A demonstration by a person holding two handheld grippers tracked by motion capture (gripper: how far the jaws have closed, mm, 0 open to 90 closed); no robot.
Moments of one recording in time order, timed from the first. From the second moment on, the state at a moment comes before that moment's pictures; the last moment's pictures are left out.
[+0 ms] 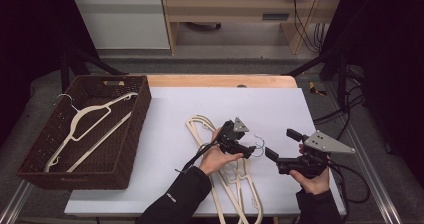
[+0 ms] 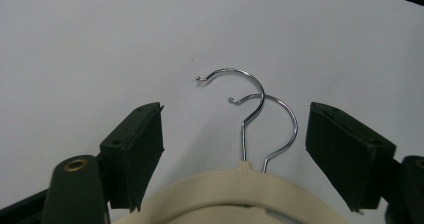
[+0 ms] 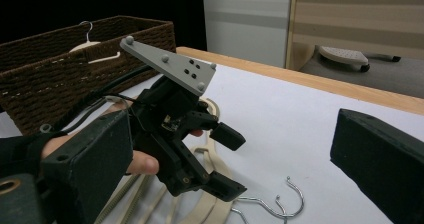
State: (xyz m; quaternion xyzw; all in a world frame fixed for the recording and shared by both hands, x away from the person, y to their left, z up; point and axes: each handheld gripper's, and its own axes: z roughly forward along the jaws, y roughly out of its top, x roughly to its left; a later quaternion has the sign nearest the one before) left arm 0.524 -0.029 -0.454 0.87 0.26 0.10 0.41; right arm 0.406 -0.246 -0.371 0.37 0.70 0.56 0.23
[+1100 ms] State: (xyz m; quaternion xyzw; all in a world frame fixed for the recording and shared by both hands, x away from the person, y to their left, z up) left arm 0.529 -0.043 -0.475 0.89 0.25 0.10 0.36; right arm 0.408 -0.244 -0.372 0.37 0.70 0.56 0.23
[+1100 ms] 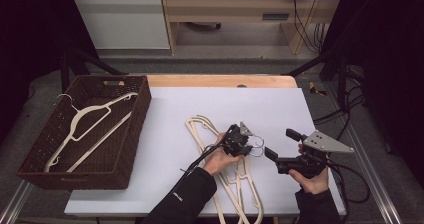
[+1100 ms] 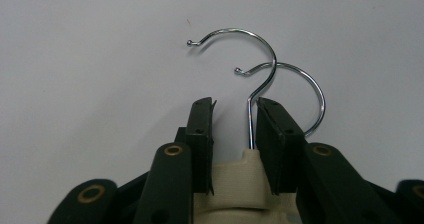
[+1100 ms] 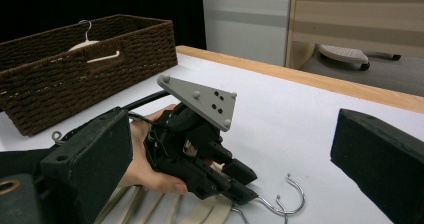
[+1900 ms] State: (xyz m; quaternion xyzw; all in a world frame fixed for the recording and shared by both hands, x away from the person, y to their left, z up) left arm 0.522 -0.042 -0.465 0.88 0.27 0.11 0.37; right arm 0.408 -0.244 -0.374 0.37 0.71 0.56 0.22
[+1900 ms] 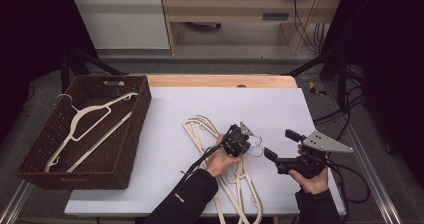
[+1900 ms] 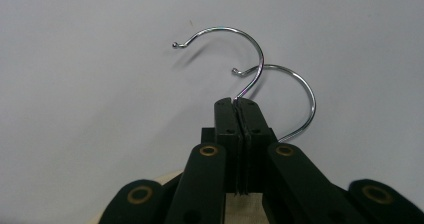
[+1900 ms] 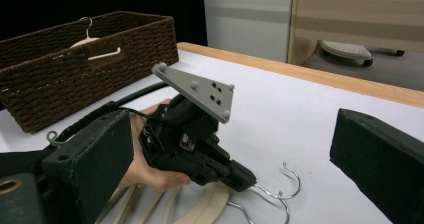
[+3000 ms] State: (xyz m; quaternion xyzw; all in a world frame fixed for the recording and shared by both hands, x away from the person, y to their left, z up) left arm 0.496 -0.004 -0.418 0.84 0.26 0.14 0.45; right arm 0.427 -0.210 -0.414 0.41 0.75 0.50 0.14
